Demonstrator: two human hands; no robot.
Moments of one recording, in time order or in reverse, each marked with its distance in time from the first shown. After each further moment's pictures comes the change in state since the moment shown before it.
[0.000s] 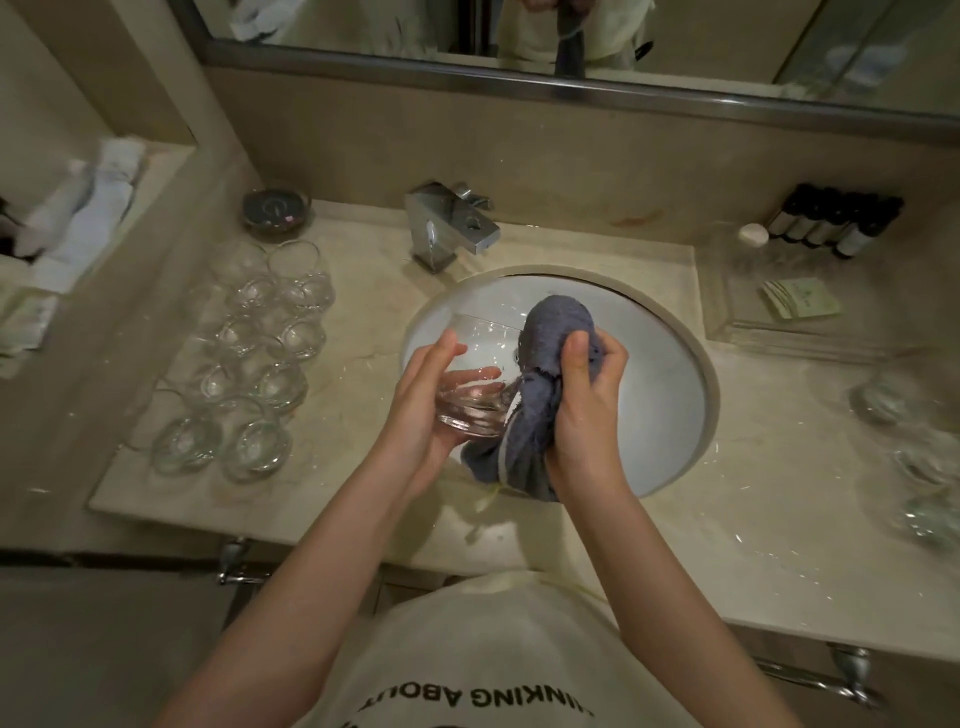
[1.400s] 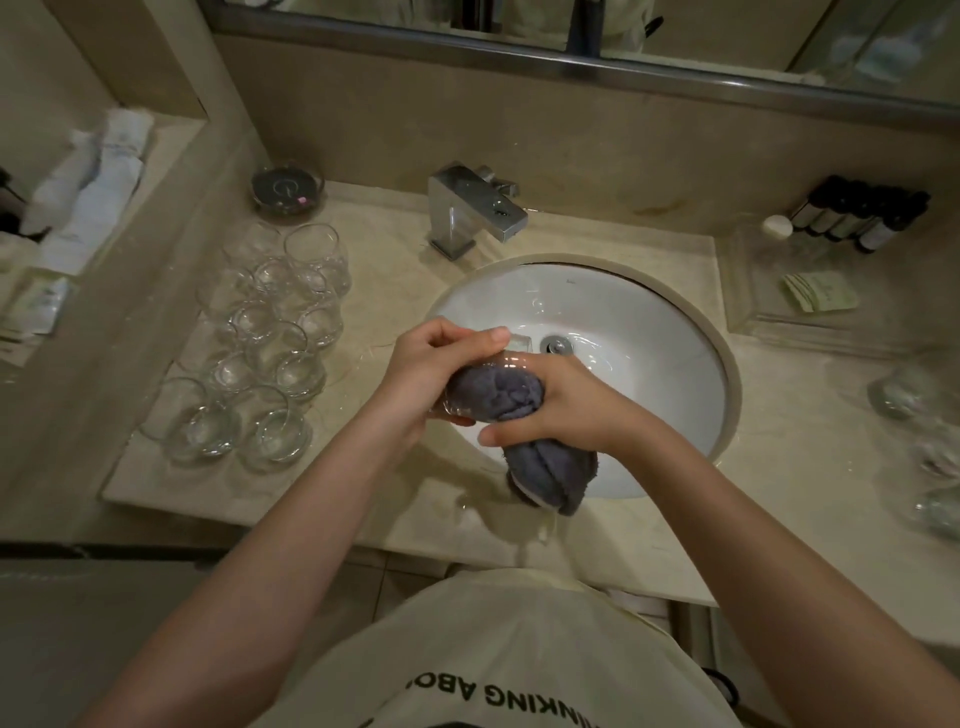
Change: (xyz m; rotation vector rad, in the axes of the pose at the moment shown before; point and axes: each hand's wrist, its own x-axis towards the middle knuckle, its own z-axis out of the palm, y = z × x) left_hand 0.014 0.034 -0.029 0.390 0.023 0.099; right_hand 0.027 -0.008 0.013 -0.851 -0.821 -0.043
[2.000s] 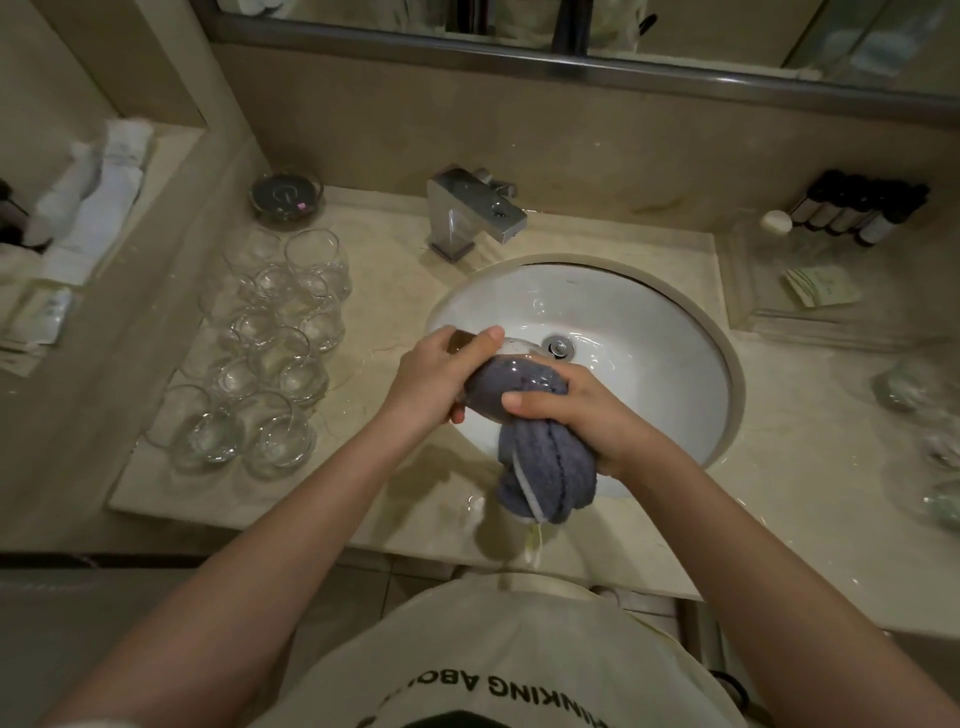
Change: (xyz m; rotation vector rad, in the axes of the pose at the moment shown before) left_hand 0.010 -0.011 -0.004 0.376 0.049 0.104; right_hand -0.010 0.015 0.014 0.717 0.070 0.057
